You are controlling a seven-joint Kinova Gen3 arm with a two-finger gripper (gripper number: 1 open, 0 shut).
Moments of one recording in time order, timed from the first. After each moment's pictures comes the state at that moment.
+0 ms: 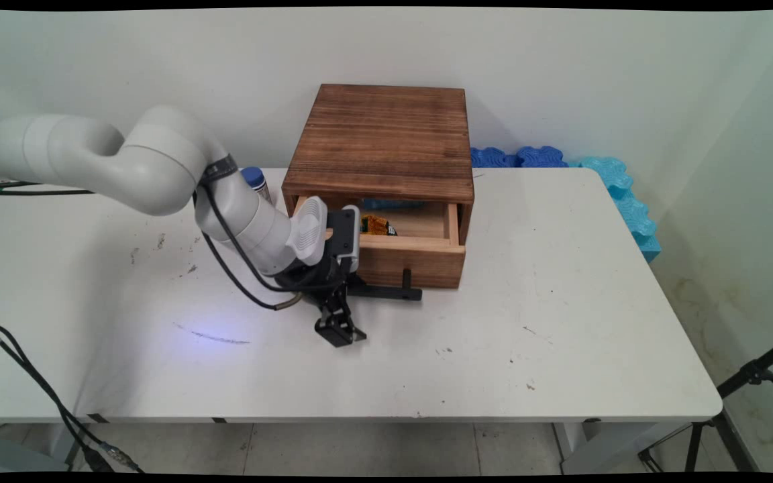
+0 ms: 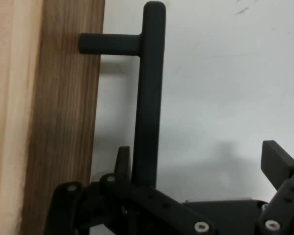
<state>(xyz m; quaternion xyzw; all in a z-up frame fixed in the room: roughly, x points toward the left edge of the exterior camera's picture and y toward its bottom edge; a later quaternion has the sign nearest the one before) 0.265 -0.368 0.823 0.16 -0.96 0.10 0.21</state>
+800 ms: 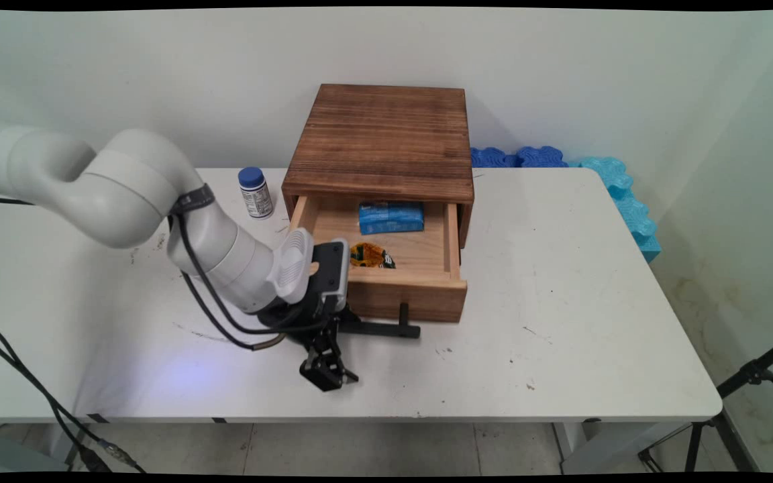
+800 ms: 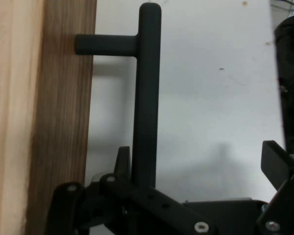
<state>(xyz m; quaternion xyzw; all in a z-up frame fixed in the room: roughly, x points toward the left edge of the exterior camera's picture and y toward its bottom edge) 0.258 -0.316 0.825 0.15 -0.96 0.07 0.22</state>
